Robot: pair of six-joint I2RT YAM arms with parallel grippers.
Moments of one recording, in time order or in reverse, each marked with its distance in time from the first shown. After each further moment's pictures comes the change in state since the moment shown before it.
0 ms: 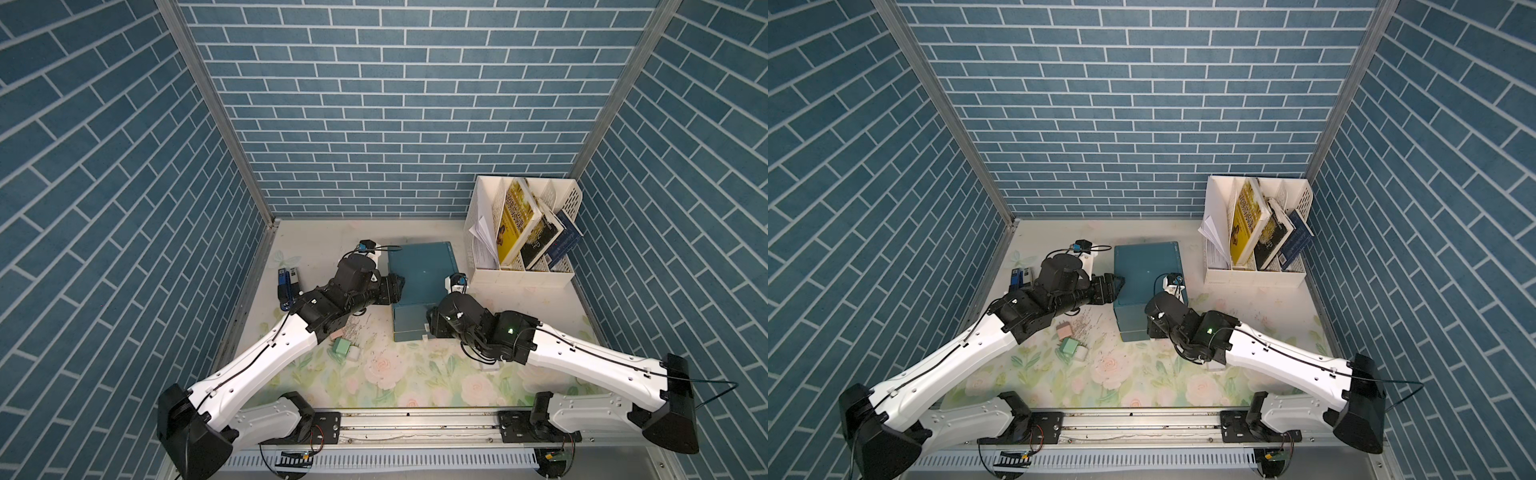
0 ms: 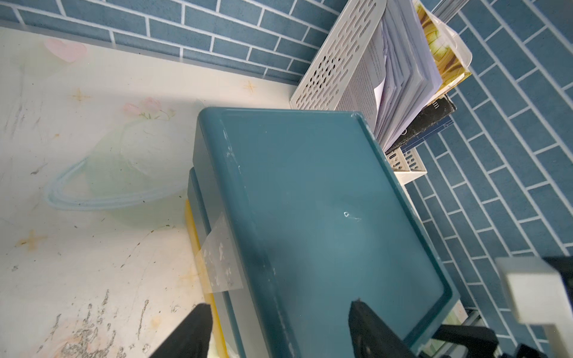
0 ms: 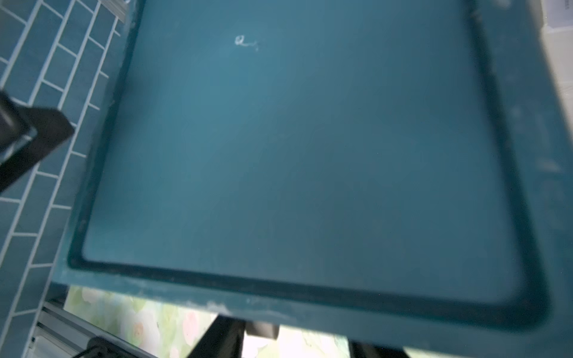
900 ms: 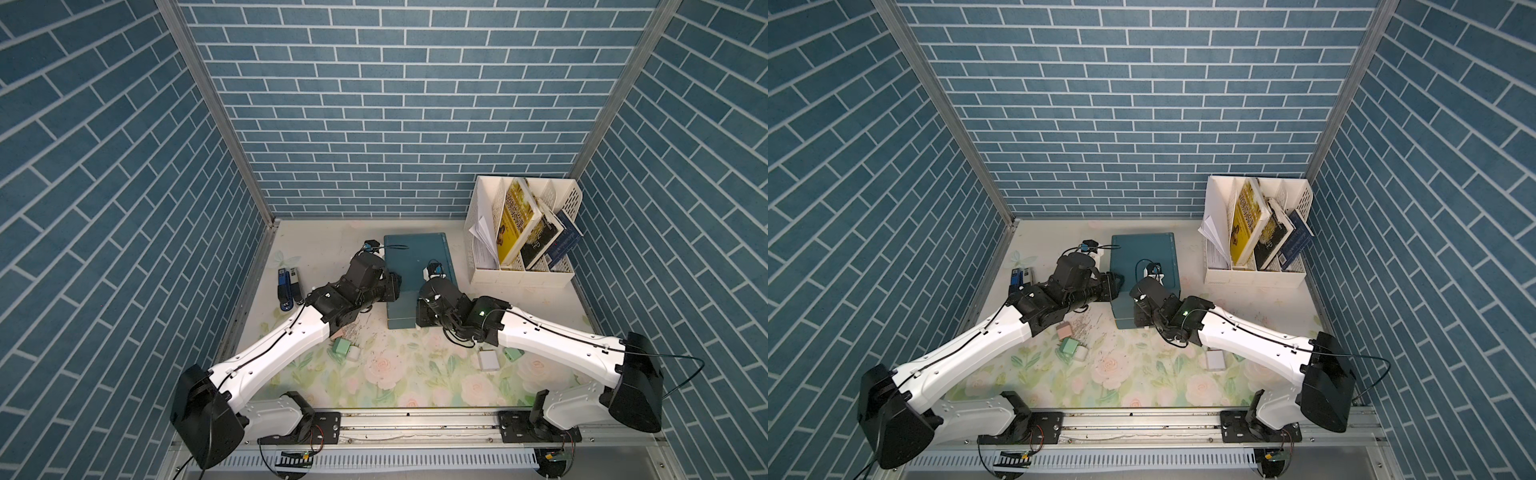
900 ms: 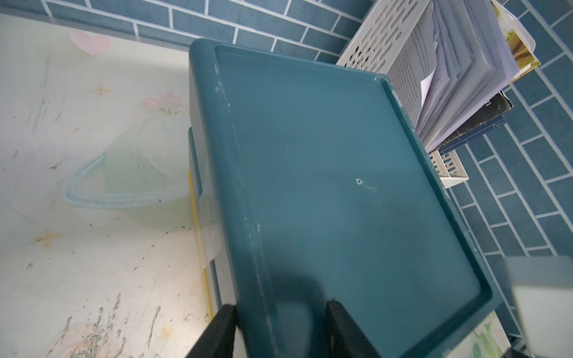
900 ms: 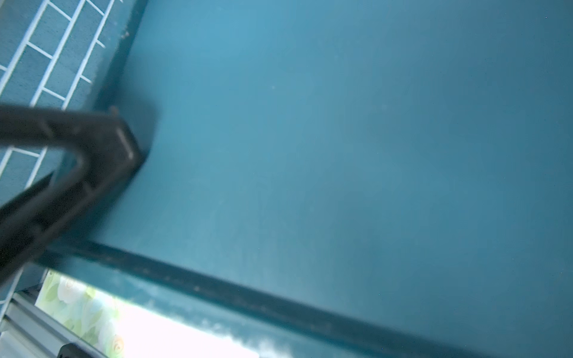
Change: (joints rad) left arm -0.002 0.104 -0.002 0.061 -0.095 -0.012; right arm -0.017 0.196 0.102 0.097 -0.045 -0.152
